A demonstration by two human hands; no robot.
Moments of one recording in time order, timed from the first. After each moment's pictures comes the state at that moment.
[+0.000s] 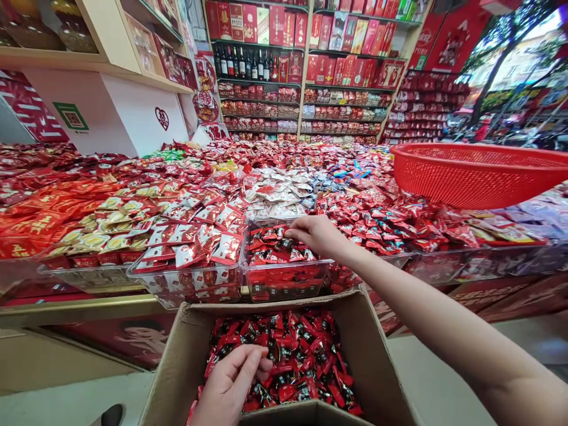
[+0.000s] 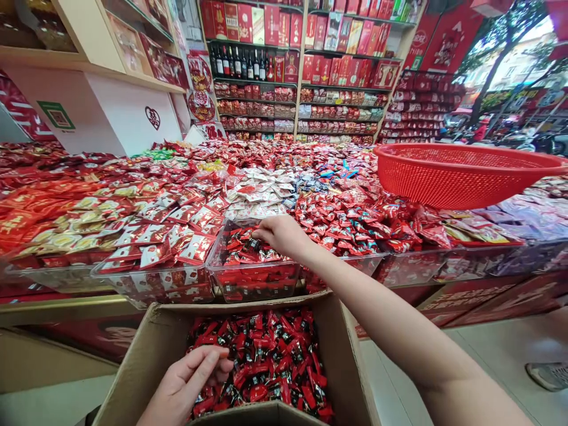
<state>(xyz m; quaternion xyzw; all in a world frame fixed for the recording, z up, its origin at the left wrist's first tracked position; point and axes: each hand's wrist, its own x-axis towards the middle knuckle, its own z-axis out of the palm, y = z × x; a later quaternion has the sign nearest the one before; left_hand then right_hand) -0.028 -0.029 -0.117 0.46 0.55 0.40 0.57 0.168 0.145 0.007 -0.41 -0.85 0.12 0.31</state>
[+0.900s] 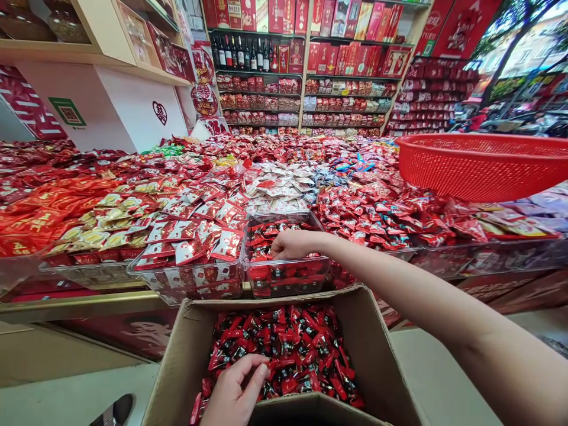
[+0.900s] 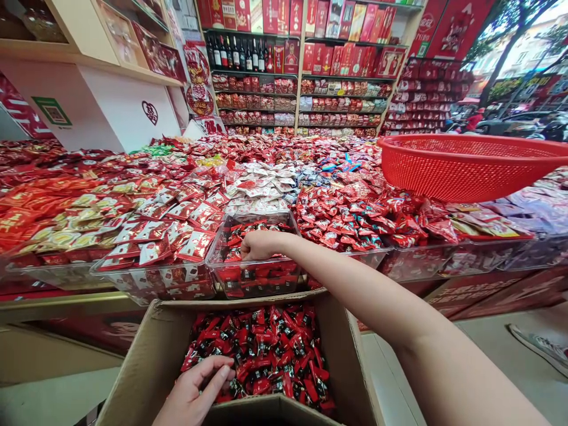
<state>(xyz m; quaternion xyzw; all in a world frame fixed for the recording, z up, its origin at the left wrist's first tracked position) -0.032 -0.039 -0.136 0.60 0.61 0.26 0.45 0.133 0.173 -0.012 -0.32 -0.91 0.26 -0.02</state>
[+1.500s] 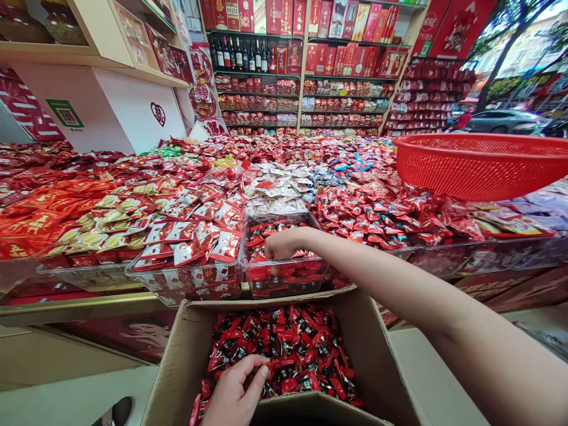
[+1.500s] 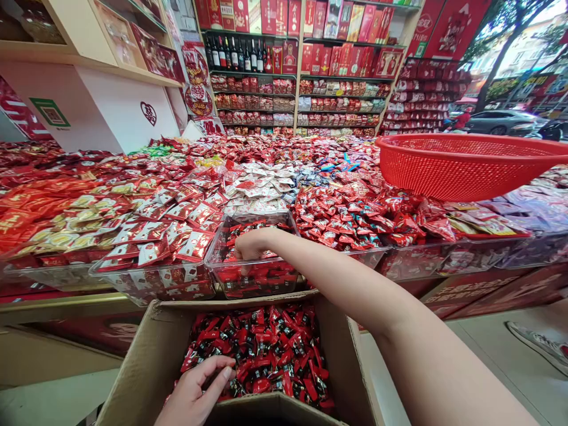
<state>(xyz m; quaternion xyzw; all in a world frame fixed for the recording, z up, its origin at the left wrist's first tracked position) -0.028 -0.037 -0.137 0.62 0.61 0.25 0.43 0.109 0.177 -0.002 -0.30 -0.91 0.22 -0.16</state>
